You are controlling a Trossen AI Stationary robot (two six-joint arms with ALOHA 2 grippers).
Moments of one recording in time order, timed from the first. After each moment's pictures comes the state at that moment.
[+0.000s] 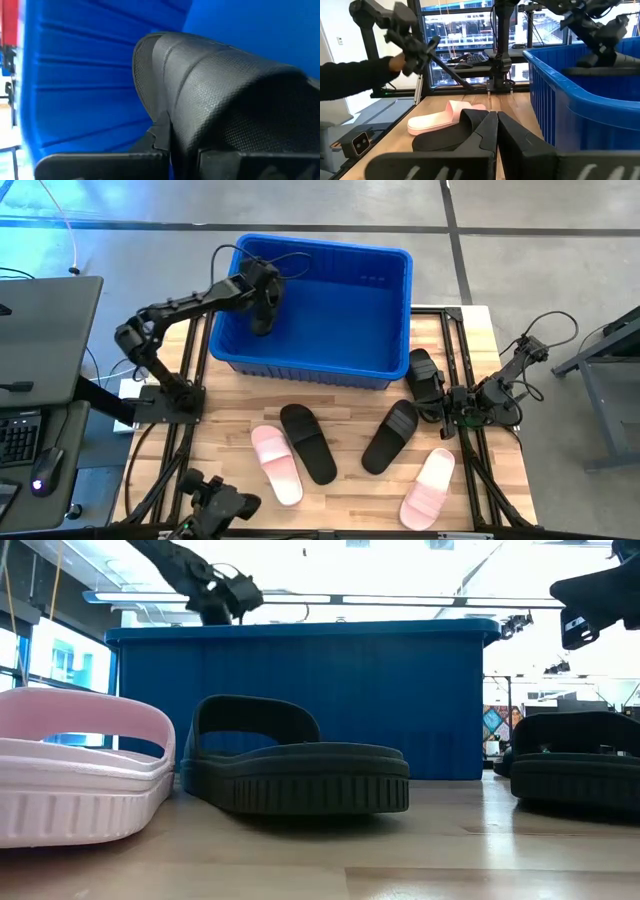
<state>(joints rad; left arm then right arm) 0.89 1.63 1.21 -0.41 -0.52 0.75 0.71 0.01 0.01 0.09 0.66 -0.01</state>
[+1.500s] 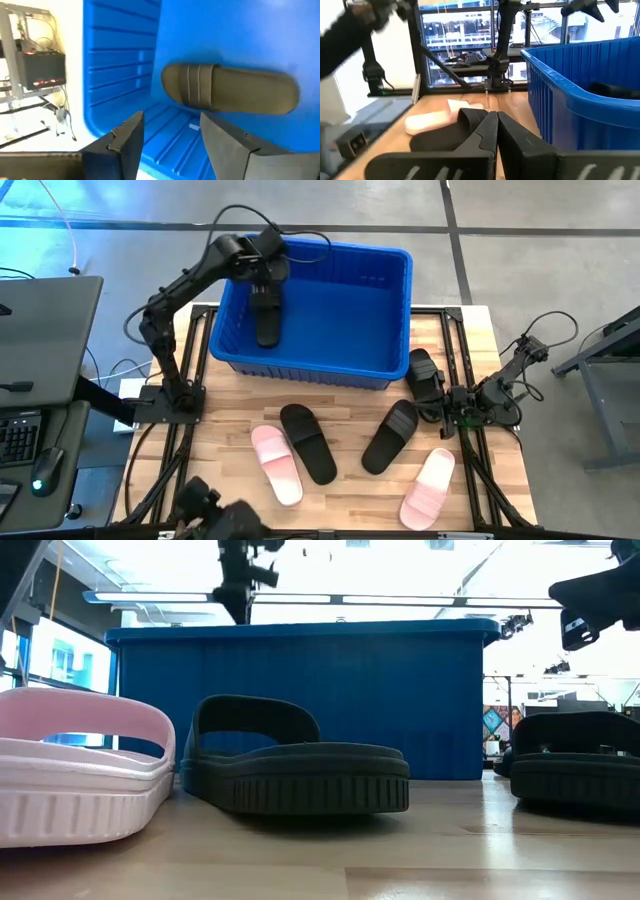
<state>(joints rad) 0.75 1.81 2.10 -1.40 -0.43 0.71 0.71 0.01 0.01 0.08 0.67 -0.01</state>
